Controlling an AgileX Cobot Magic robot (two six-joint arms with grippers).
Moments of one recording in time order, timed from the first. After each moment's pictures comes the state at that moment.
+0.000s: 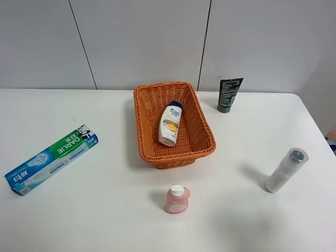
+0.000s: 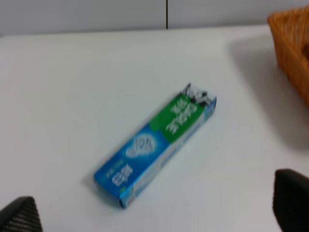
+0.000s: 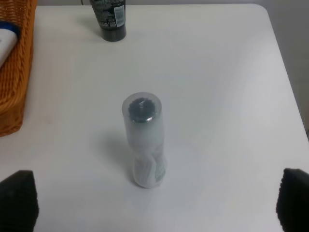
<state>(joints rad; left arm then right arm) 0.09 0.10 -0.69 -0.06 1.15 0.06 0.09 0.00 -0.51 -0.03 1.06 0.04</state>
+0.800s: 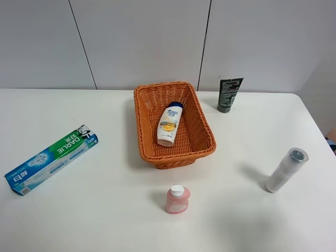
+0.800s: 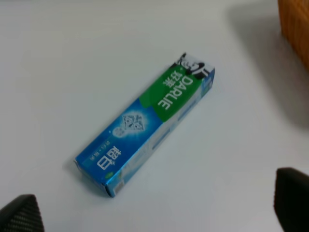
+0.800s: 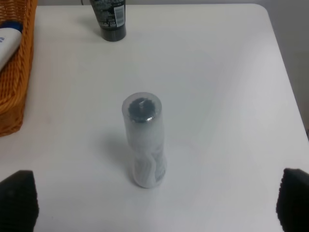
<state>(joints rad) 0.09 0.03 -0.51 -0.09 1.05 0.08 0.09 0.00 -0.51 -0.03 1.06 0.04</state>
